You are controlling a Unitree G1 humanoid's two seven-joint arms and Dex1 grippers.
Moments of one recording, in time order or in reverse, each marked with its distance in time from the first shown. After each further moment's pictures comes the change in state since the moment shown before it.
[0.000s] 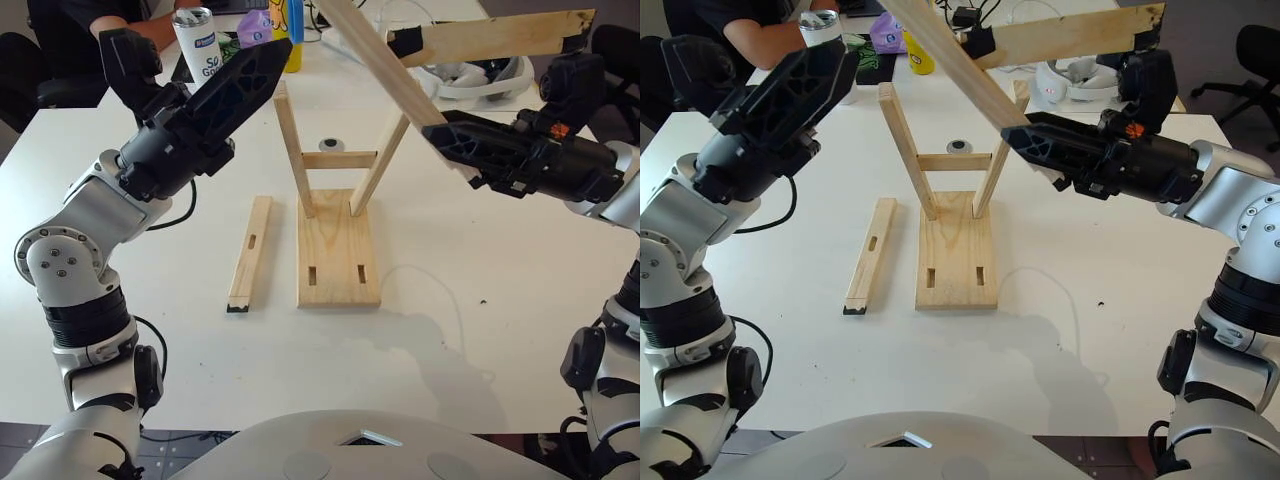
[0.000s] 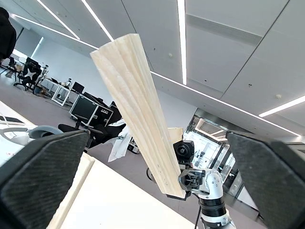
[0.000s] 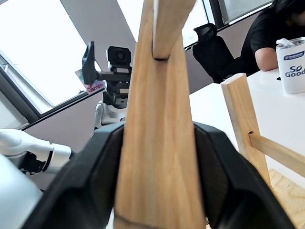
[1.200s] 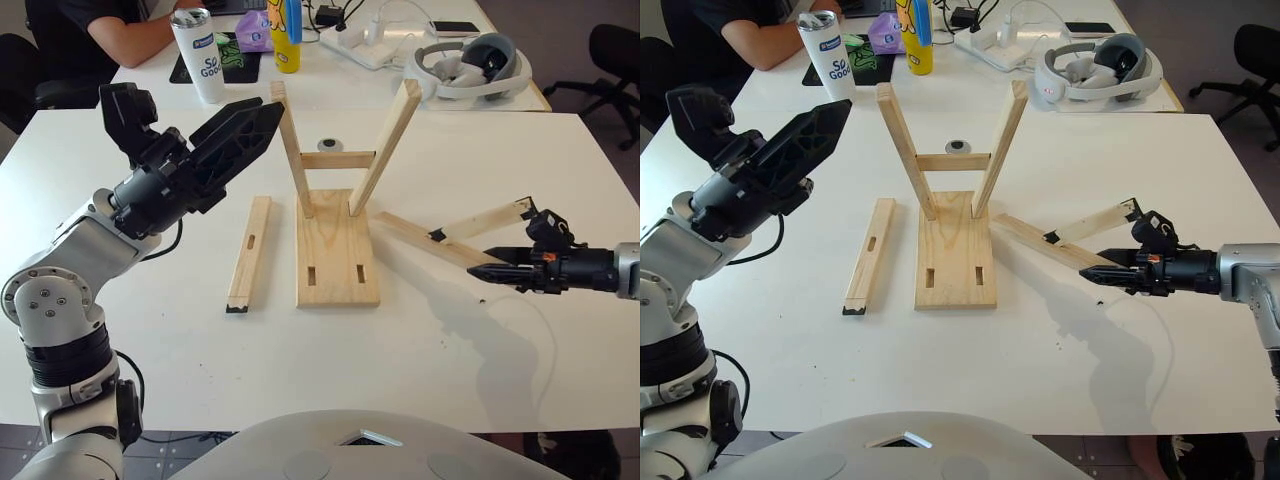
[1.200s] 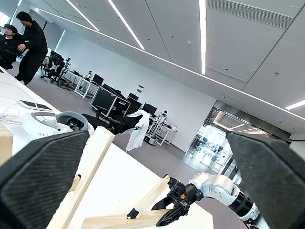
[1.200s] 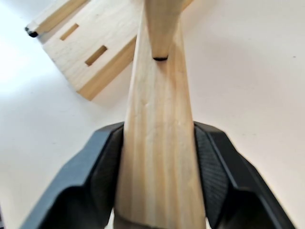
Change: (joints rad) left arm 0.195 0.064 0.019 -0.145 0.011 -0.060 0.032; right arm 0.463 -0.342 0.253 0.206 -0.759 -0.521 0.342
